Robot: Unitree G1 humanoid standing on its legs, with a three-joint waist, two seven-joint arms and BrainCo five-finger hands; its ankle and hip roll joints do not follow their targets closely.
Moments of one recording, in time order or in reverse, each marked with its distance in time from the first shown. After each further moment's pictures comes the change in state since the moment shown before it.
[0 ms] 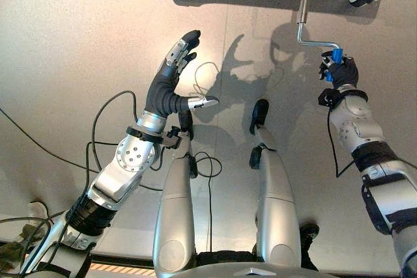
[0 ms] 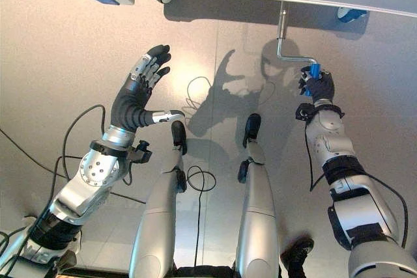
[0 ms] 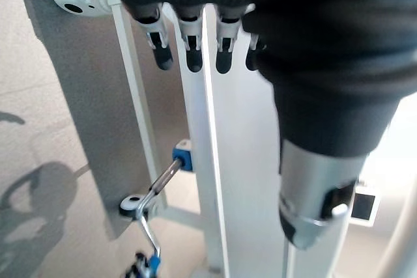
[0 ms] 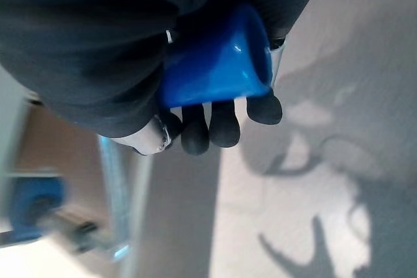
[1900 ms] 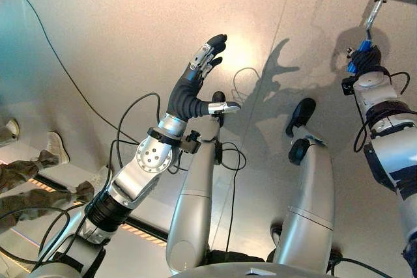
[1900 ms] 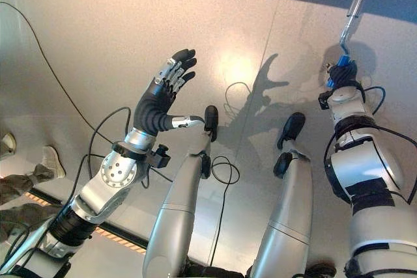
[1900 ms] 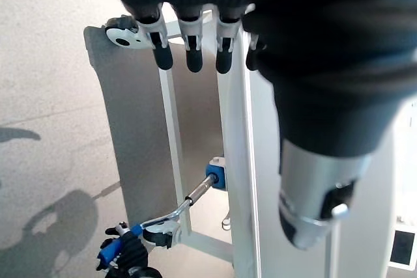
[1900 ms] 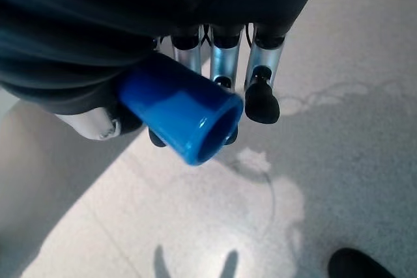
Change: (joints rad) left arm -0.054 -0.100 -0.069 0.029 -0.044 -0.035 0.019; right arm -0.320 0.015 0.191 0.359 -0.463 0.193 -0.067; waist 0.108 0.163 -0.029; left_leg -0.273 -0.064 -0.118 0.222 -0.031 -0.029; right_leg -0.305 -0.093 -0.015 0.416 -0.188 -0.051
